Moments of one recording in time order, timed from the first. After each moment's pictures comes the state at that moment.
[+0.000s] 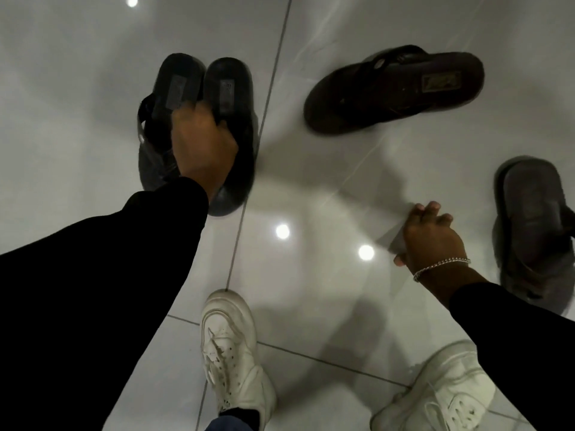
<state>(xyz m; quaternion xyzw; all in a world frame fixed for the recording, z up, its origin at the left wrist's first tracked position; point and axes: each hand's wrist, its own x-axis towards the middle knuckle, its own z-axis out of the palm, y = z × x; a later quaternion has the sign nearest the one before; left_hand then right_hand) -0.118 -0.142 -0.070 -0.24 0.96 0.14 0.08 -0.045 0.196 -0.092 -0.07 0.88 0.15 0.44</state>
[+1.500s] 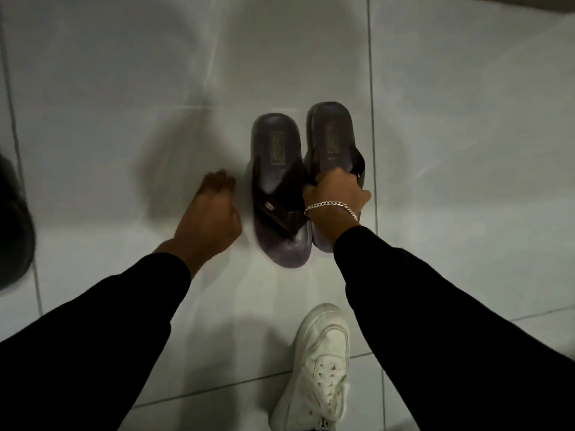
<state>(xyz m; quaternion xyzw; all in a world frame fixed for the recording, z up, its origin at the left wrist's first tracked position) -0.076 0.148 -0.098 0.10 0.92 0.25 0.29 -0.085 0.335 -0.068 0.34 0.91 -0.12 0.21</state>
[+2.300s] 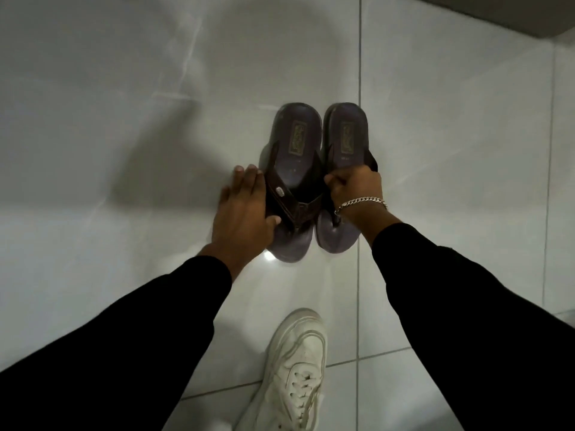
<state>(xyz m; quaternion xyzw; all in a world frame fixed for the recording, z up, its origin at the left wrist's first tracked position) -0.048 0.229 -0.123 0.10 0.92 0.25 0.28 -0.079 0.412 -0.074 0.27 0.92 -0.17 0.23</state>
